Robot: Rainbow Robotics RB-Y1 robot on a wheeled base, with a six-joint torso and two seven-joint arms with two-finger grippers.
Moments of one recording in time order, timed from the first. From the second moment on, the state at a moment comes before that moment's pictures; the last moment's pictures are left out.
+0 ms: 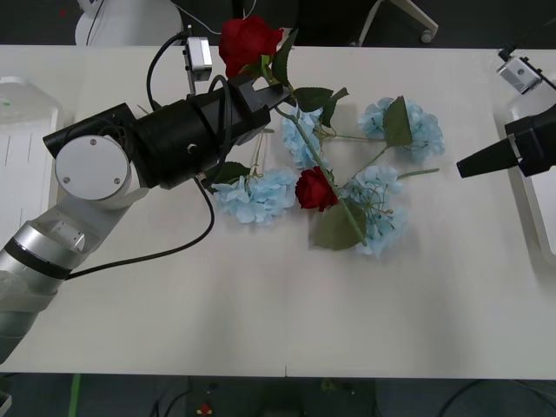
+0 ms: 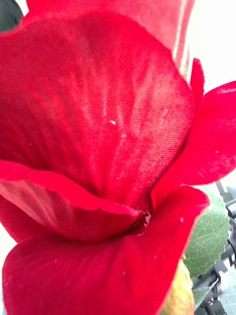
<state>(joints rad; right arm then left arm) -0.54 -1.09 0.15 -1.54 -1.83 1.46 1.90 -0.46 0.50 -0.38 -1.72 1.67 0.43 -1.63</state>
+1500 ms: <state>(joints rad) -0.54 -0.68 0.30 -1.64 -1.69 1.33 1.64 -0.46 0.50 -0.37 -1.72 1.67 0.44 -1.63</state>
